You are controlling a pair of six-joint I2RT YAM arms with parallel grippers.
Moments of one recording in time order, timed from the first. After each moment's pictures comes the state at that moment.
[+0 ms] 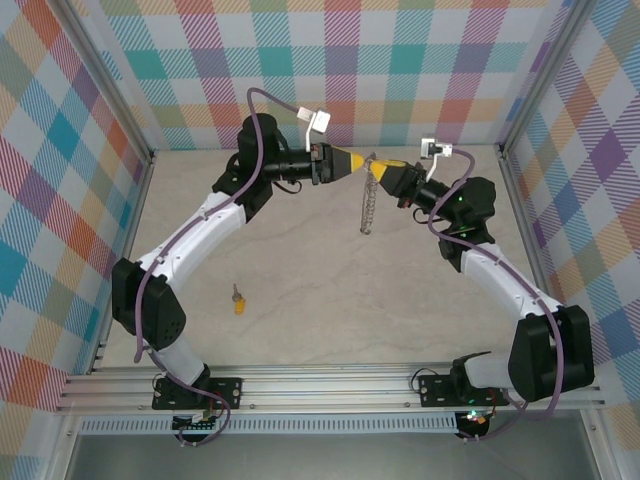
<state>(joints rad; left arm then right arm) -0.53 1.68 1.59 0.09 0.93 -0.65 0.27 1.31 0.89 0.83 -0.84 0.89</state>
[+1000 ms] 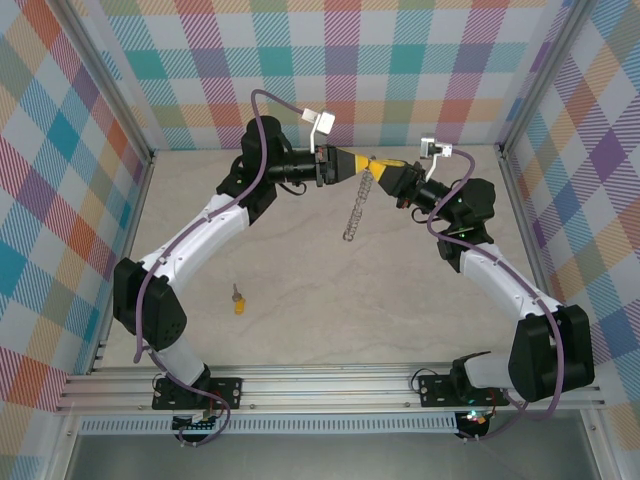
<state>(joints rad) -0.56 1.68 1.59 0.13 0.92 -0.68 0.27 1.31 0.89 0.86 -0.84 0.89</state>
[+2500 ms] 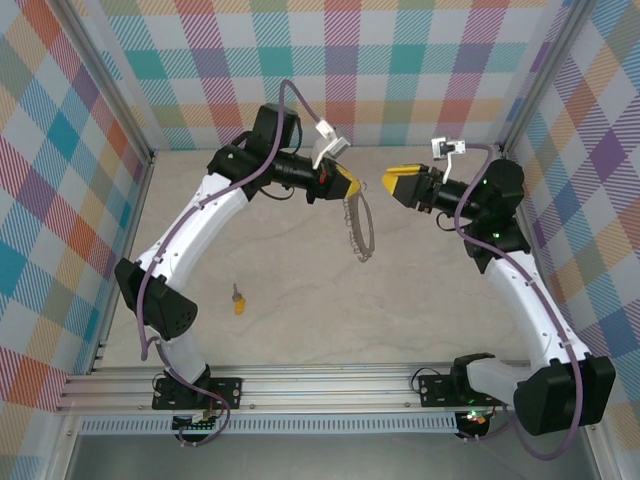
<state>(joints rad) -0.56 1.77 1.97 -0.82 0.90 0.16 0.18 1.14 1.04 0.22 -1.03 0.65</state>
